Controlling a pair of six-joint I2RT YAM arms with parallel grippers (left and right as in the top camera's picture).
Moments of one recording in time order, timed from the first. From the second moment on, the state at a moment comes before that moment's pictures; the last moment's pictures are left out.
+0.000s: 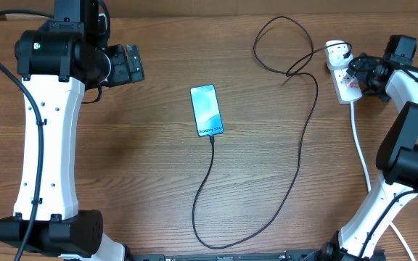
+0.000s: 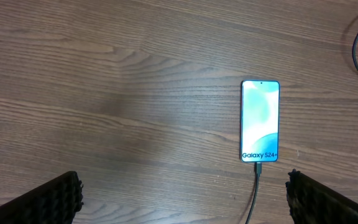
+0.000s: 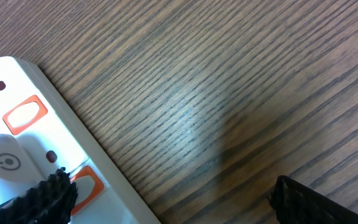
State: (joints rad) left arm -0.06 1.73 2.03 -1.42 0.02 -0.29; right arm -0.34 2.24 1.64 -0.43 -0.01 0.36
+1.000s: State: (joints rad) left arm -0.06 1.73 2.03 -1.42 0.02 -0.29; right arm -0.34 2.24 1.66 -0.52 -0.07 0.35
